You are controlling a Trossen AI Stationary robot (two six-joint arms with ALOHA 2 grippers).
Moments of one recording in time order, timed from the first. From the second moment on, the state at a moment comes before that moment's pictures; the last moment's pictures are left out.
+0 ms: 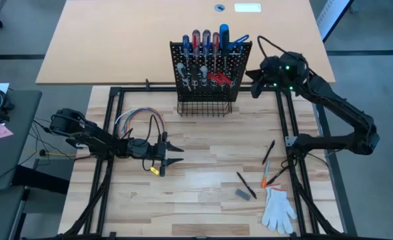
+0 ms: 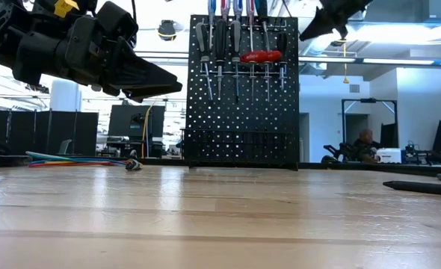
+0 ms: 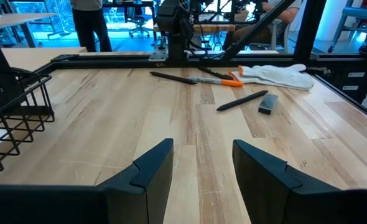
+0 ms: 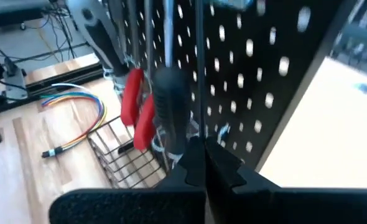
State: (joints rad) left arm -0.17 1.47 0.31 1.04 -0.19 0.00; right arm -0.70 1.08 1.18 -0.50 -0.03 -0.03
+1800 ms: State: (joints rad) left arm -0.17 1.47 0.31 1.05 -0.19 0.00; right arm -0.73 1.18 1.08 -0.32 0.03 0.05
